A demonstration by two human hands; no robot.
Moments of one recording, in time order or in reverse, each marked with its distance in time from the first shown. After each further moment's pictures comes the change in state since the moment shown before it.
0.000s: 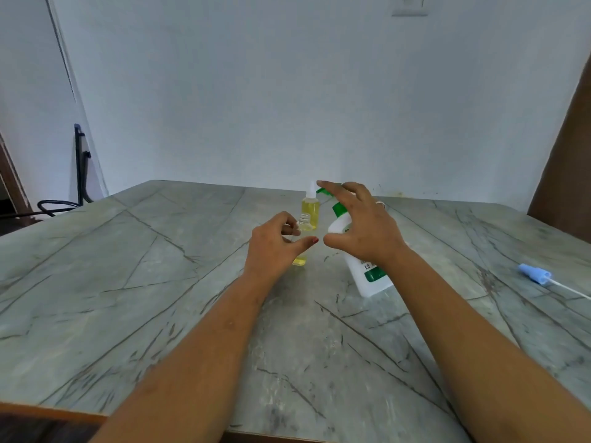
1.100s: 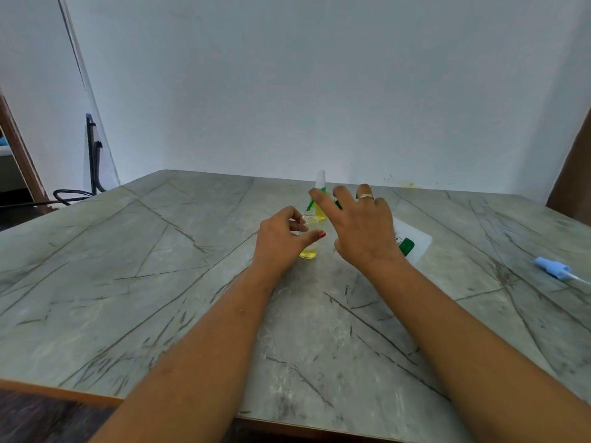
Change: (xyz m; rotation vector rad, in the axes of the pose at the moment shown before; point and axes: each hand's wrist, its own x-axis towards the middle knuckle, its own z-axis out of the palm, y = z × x) left_hand 0.000 -0.004 0.001 0.010 -0.032 -0.089; right_hand -0.008 -0.024 0.020 -0.738 0.007 -0.146
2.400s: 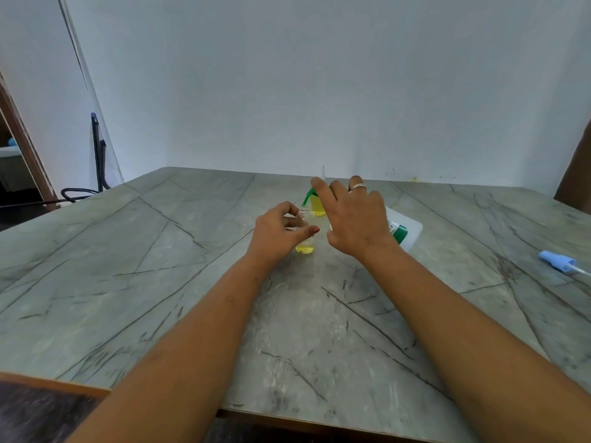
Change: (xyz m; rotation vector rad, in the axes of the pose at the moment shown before) left_hand 0.003 -0.001 -0.007 -0.095 -0.100 -0.038; right_hand 0.012 0.001 0.013 0.065 0.044 -0.003
